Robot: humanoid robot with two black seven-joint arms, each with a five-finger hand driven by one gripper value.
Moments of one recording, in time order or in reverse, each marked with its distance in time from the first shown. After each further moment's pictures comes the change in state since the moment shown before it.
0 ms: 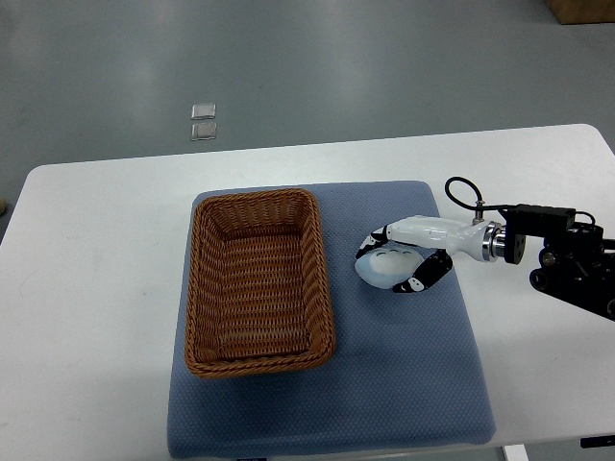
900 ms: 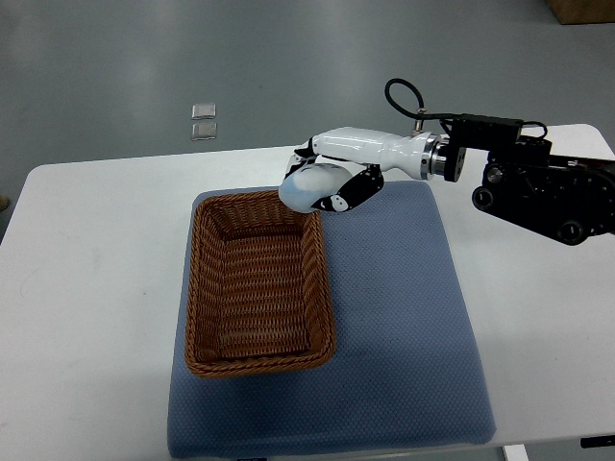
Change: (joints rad) left arm -0.001 0.000 -0.003 0.000 0.000 0.000 0.000; right arm 0.309 0.162 -0.013 0.006 0.141 0.030 -0.002
